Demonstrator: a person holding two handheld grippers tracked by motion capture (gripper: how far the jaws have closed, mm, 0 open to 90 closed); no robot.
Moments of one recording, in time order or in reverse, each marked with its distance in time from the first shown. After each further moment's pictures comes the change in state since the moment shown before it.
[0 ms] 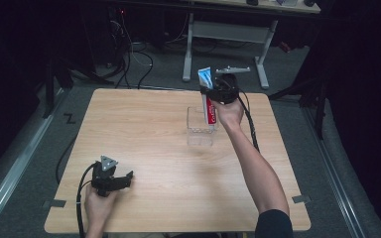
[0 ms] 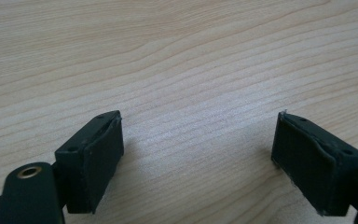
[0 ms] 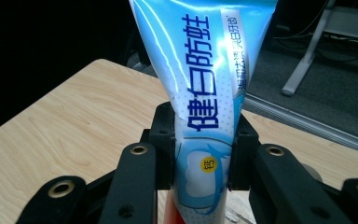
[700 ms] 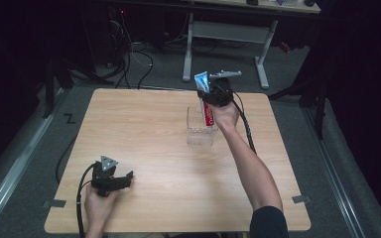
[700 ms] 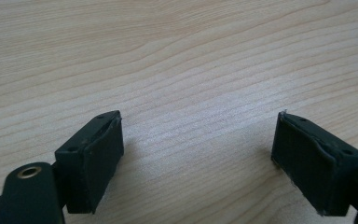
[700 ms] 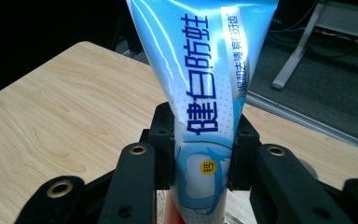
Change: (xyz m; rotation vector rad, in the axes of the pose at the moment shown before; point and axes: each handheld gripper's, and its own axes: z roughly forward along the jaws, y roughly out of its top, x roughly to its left) left arm 0.000 0.000 0.000 0.000 0.000 0.000; right arm 0.000 -0.012 0.025 0.042 -0.041 -0.042
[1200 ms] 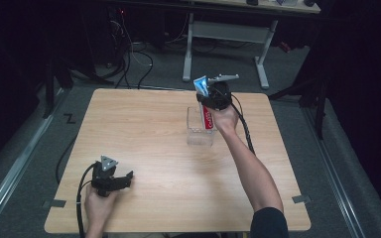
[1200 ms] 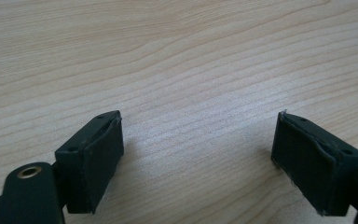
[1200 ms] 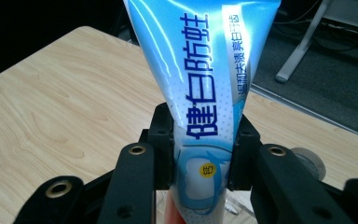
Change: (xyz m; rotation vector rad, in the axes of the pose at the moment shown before) left arm 0.000 0.000 0.000 0.000 0.000 -0.001; right arm 0.001 -0.010 0.005 0.034 0.008 -0.024
